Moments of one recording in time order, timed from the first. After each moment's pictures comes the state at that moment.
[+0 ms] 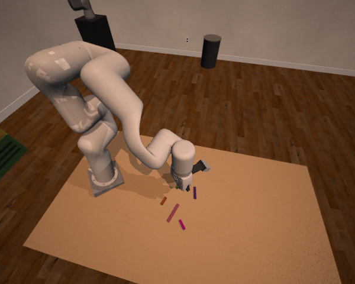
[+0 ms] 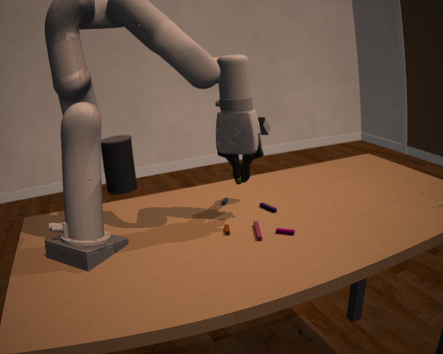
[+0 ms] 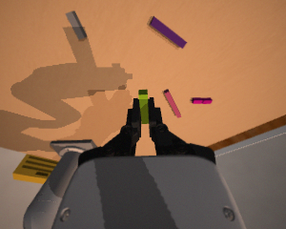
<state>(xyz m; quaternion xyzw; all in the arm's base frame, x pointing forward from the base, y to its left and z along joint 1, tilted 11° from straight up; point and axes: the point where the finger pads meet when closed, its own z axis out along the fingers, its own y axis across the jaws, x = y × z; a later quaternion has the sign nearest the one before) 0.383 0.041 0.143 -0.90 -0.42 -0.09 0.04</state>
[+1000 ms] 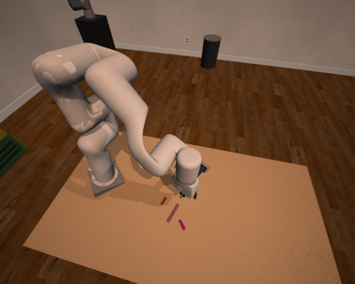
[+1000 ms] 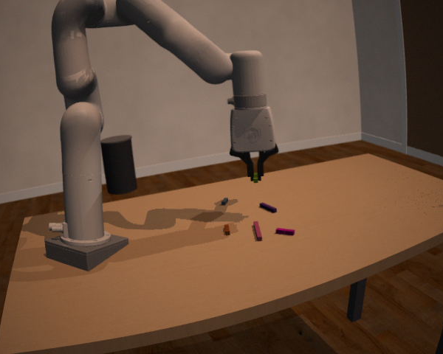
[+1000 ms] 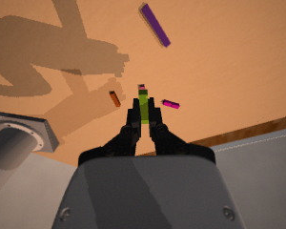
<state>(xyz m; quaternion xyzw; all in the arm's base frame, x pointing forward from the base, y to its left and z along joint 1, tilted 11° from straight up) 0.407 0.008 0.149 -0.82 -0.57 -0.09 0.02</state>
